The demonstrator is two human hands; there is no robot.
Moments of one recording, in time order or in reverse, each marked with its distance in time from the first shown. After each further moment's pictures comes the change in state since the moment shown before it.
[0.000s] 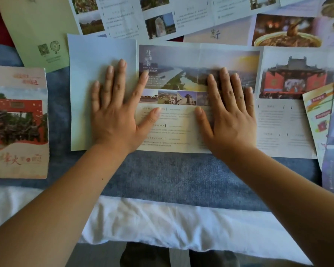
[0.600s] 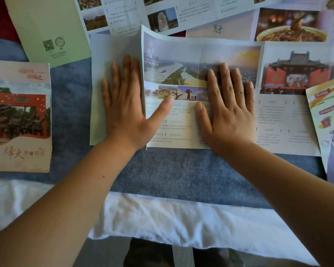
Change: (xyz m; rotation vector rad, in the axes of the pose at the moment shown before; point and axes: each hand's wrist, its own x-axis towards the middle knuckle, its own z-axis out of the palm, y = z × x) left_hand 0.004 0.032 -0.023 -0.392 -0.064 -0.174; right_hand 0.001 -0.004 0.006 0.010 0.039 -0.015
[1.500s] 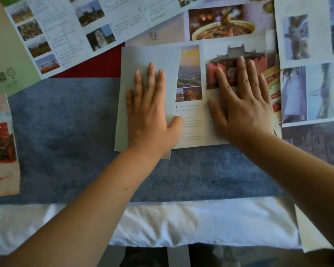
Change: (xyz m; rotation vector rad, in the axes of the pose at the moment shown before) left_hand -0.014 0.123 0.046 0.052 -0.129 0.175; right_hand -0.025 0.120 -0.035 -0.027 -0.017 0.106
